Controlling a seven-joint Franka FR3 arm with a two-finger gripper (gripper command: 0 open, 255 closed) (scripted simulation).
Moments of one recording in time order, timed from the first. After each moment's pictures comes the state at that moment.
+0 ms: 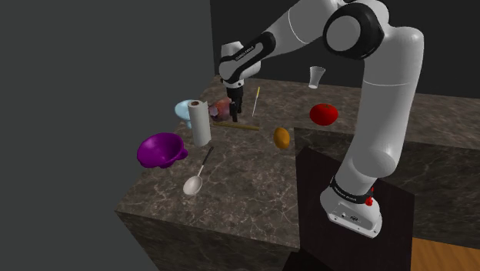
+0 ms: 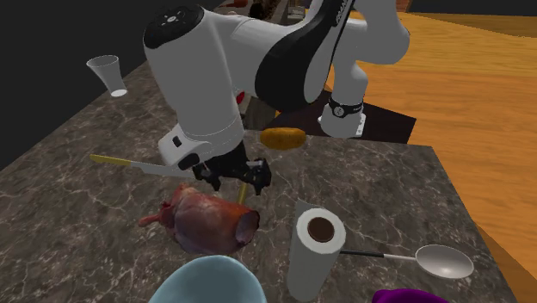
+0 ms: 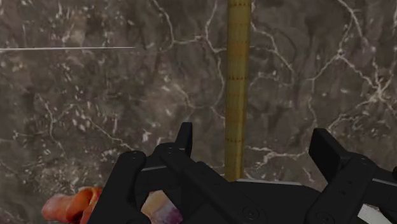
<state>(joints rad) 0.07 0.26 -0.16 -1.99 0.06 2.10 -0.56</state>
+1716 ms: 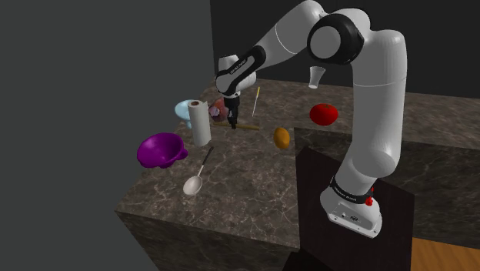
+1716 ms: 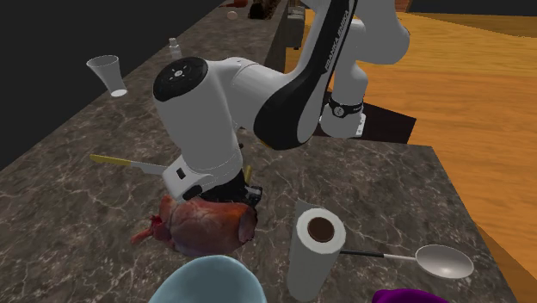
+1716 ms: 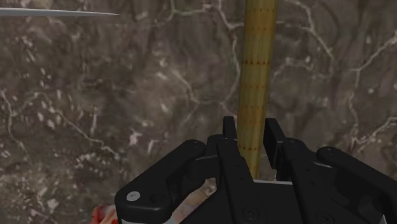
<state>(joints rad) 0.07 0.37 -0.14 -1.97 0.08 2.21 -0.59</state>
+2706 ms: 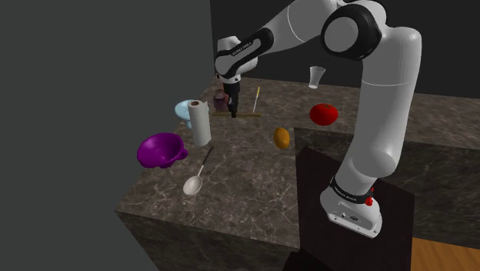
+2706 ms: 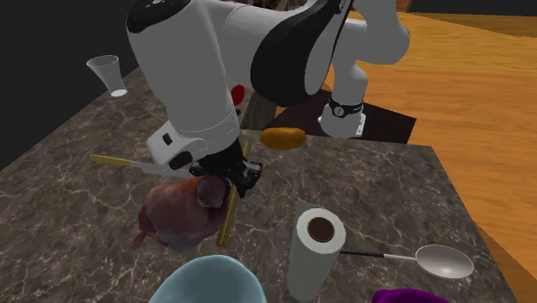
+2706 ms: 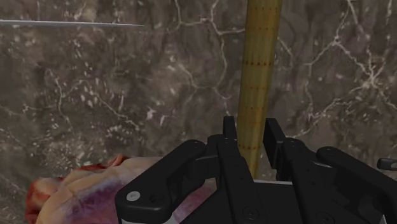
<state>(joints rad) 0.08 0.27 -0.15 -1.92 0.06 2.05 -0.58</state>
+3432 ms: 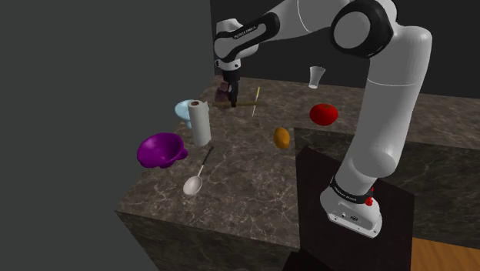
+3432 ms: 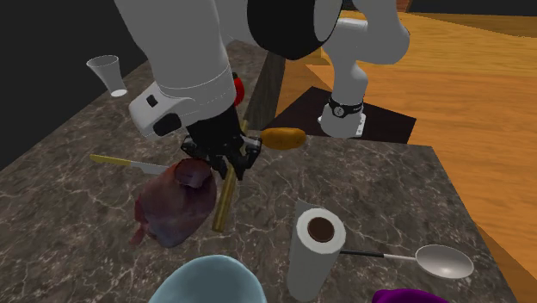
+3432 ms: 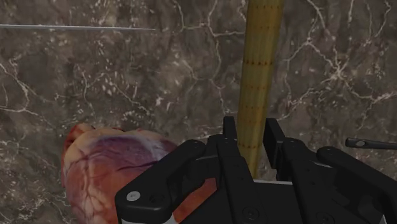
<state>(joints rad) 0.08 0.21 -0.15 -1.84 0.05 1.91 -0.57</state>
